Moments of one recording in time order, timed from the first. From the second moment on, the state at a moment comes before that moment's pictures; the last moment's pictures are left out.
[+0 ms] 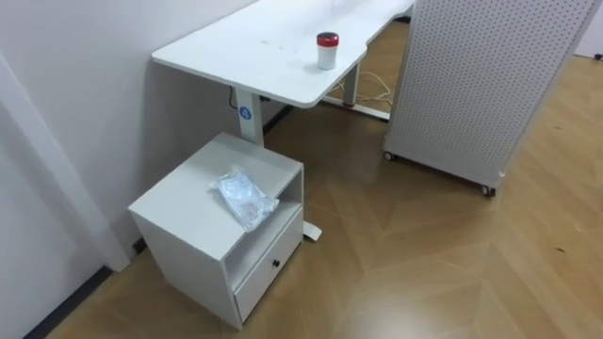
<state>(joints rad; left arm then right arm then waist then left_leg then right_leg) 0.08 0.19 -0.04 1.16 0.15 -0.20 0.10 0.07 -0.24 0.25 0.93 0.13 -0.11 0.17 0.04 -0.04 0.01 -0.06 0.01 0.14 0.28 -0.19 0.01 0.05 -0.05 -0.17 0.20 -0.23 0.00</state>
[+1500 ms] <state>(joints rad) 0.02 0.20 -0.14 1.15 0.15 -0.23 0.21 0.02 -0.23 0.25 0.97 0.20 -0.10 0.15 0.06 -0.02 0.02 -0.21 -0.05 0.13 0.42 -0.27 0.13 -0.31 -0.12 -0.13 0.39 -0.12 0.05</state>
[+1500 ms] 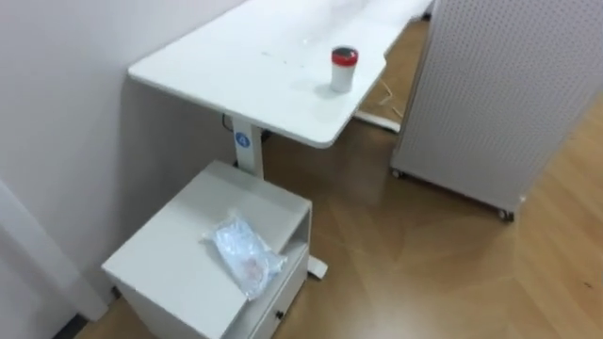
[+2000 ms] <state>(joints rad) -0.02 0.20 -0.14 1.12 0.26 -0.25 0.33 -0.02 -0.24 0.28 0.97 0.23 -0.16 0.16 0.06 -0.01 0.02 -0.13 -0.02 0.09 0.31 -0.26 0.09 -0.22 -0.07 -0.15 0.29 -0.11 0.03</state>
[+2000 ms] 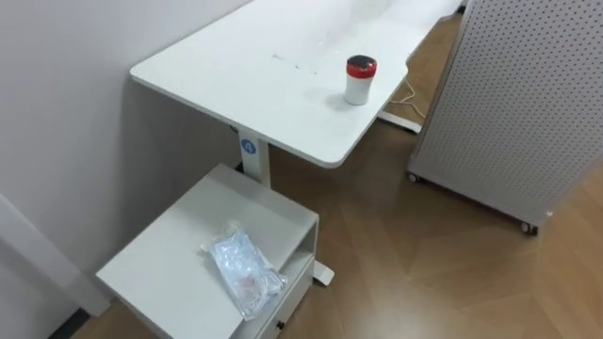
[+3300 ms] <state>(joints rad) -0.46 0.21 -0.34 1.20 0.28 -0.33 0.86 -0.31 -0.20 0.53 0.96 0.33 -0.13 0.06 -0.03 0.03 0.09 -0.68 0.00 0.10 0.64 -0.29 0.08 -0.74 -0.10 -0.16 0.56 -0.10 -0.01</state>
